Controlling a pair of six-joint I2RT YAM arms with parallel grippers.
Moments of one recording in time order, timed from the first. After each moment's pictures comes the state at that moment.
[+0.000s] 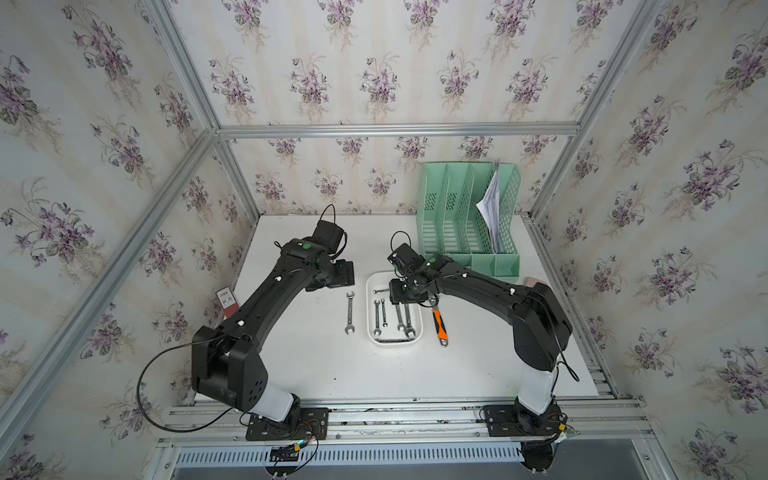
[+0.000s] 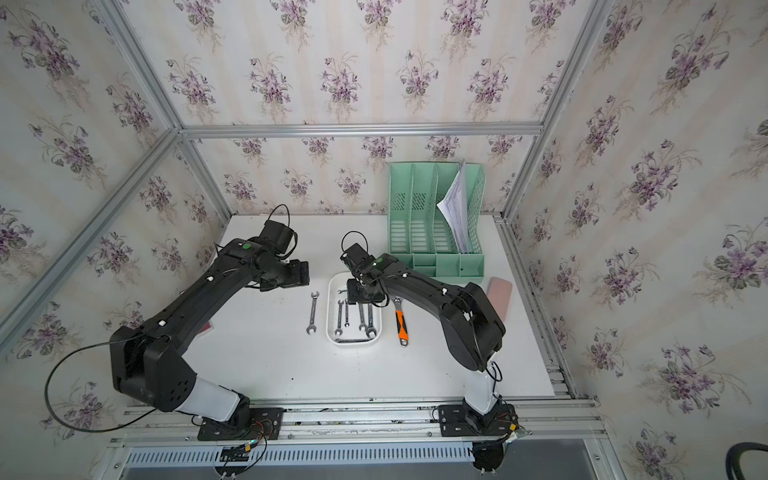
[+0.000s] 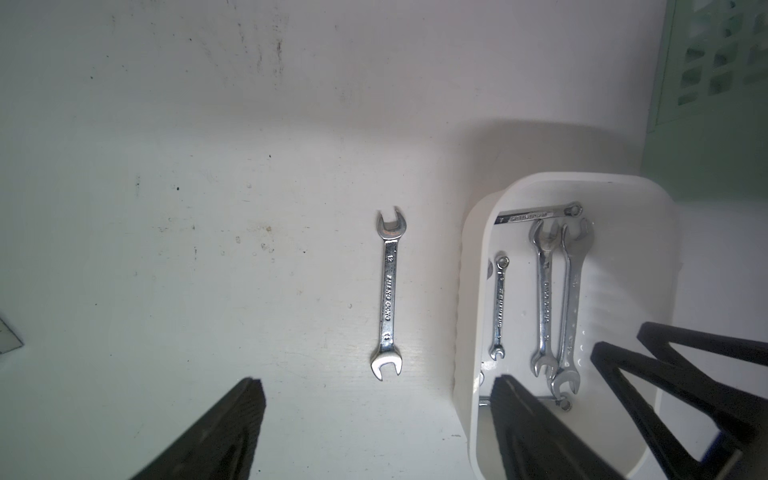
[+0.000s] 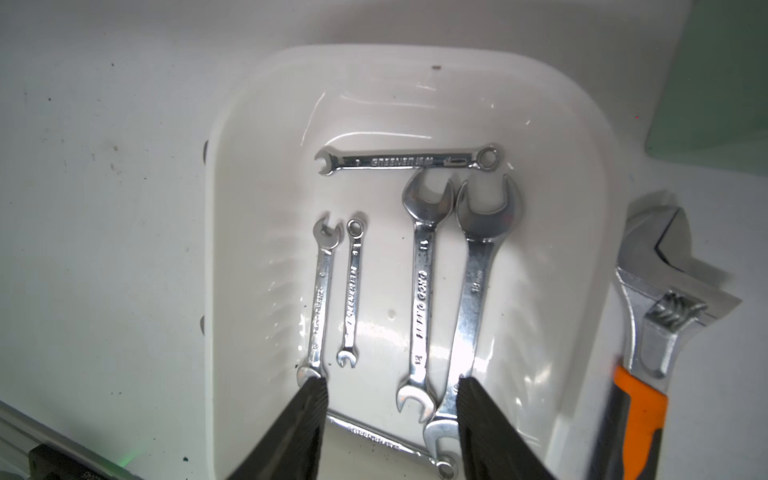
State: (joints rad) left arm -0.31 1.50 1.37 -1.04 -0.05 -0.43; right arm 0.81 1.92 1.51 -0.79 -0.03 0.62
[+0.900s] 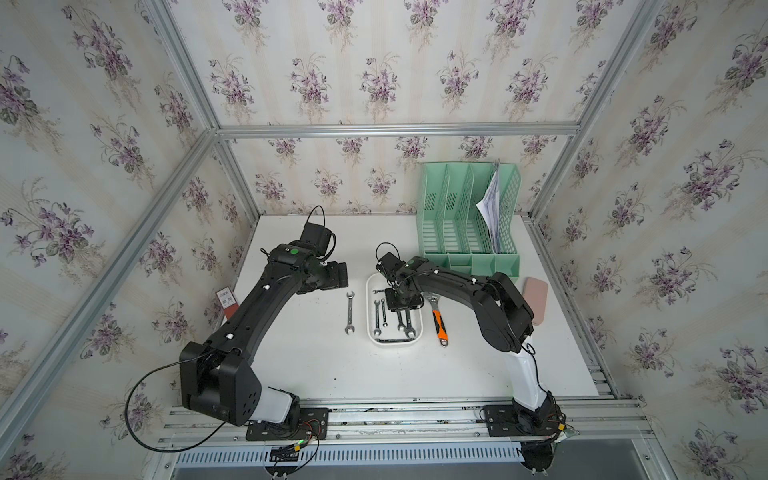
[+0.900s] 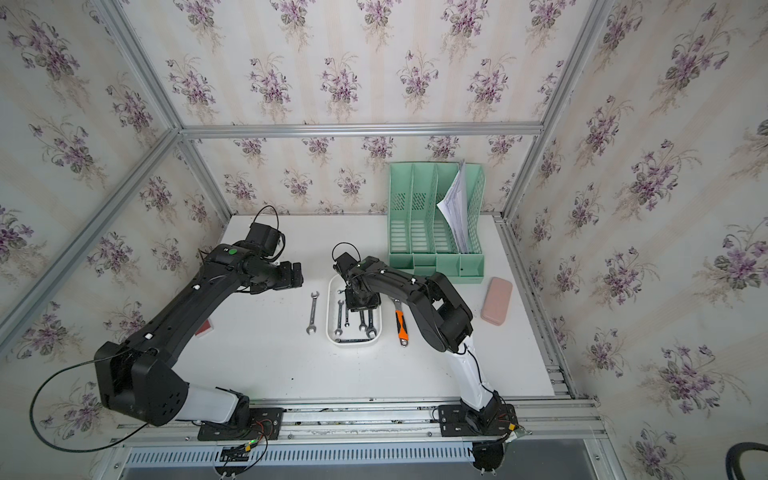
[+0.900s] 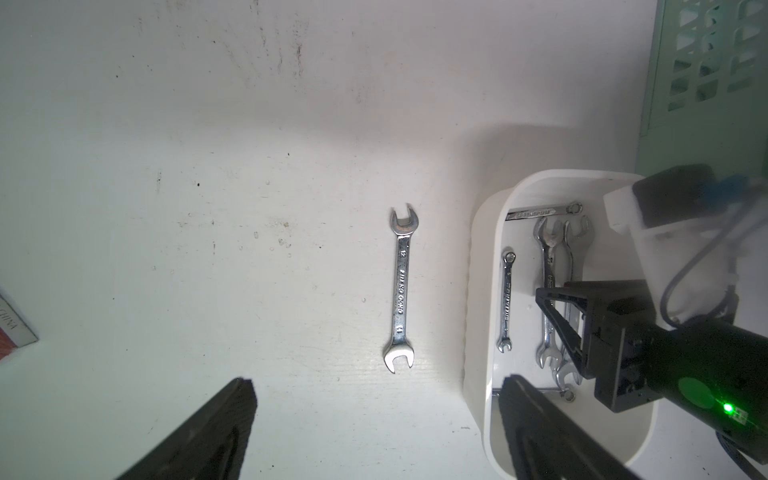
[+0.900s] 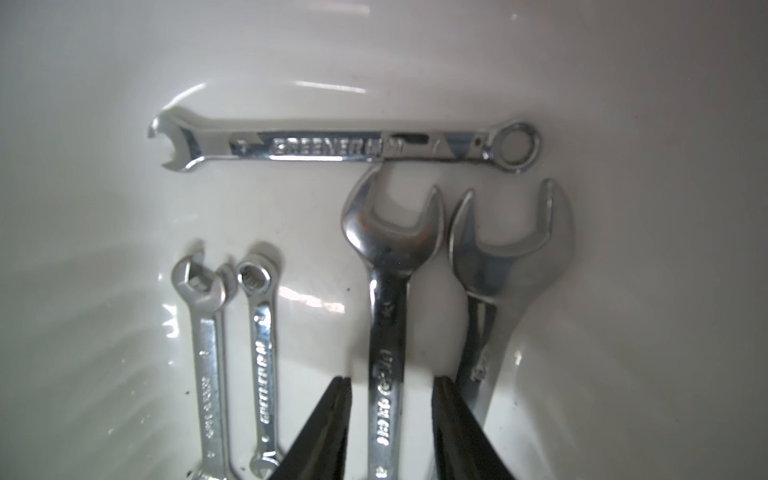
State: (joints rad) left arm -0.26 1.45 1.32 -1.03 -0.01 -0.40; right arm 0.82 2.16 1.64 -0.89 0.01 0.59
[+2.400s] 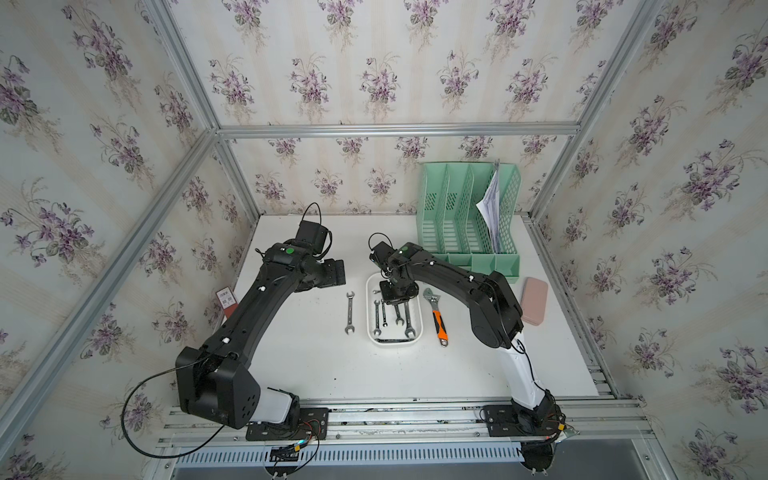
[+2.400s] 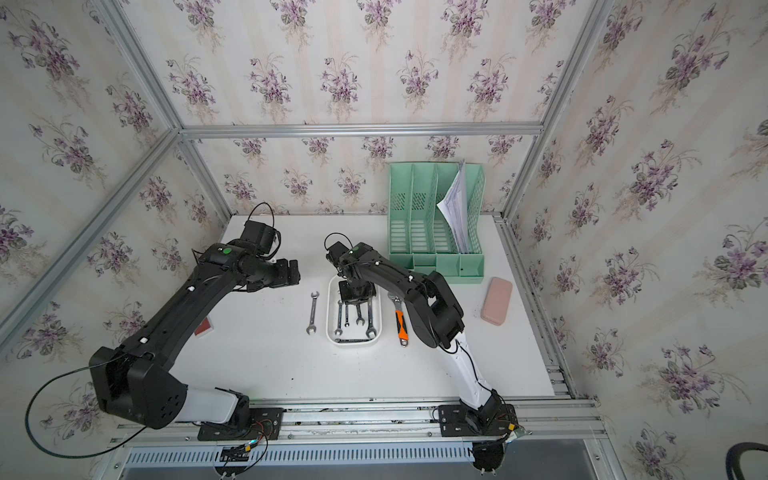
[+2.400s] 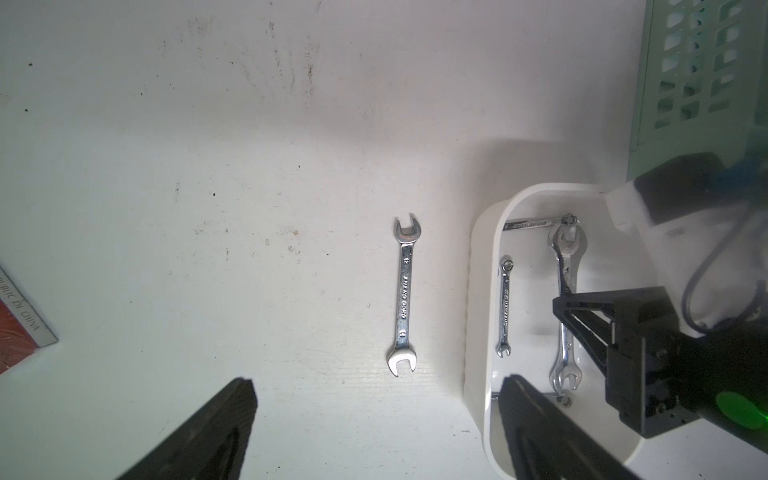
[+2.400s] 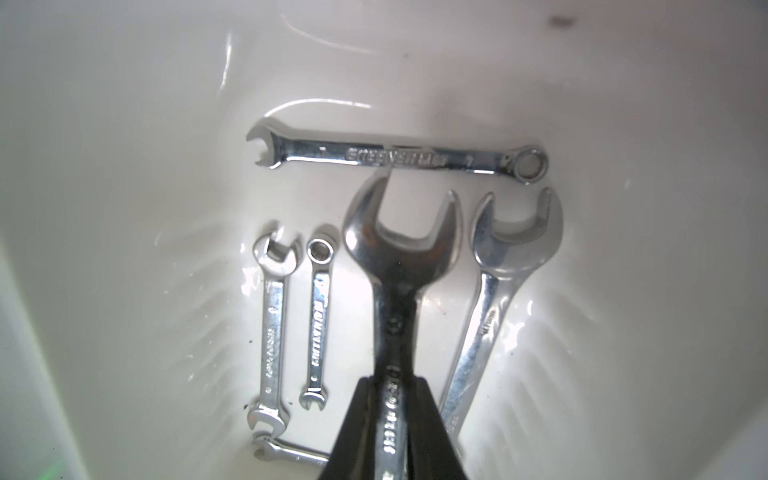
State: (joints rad) left arm -0.24 1.43 1.33 -1.04 -0.02 -0.39; right arm 0.82 2.23 1.91 -1.15 -0.02 0.54
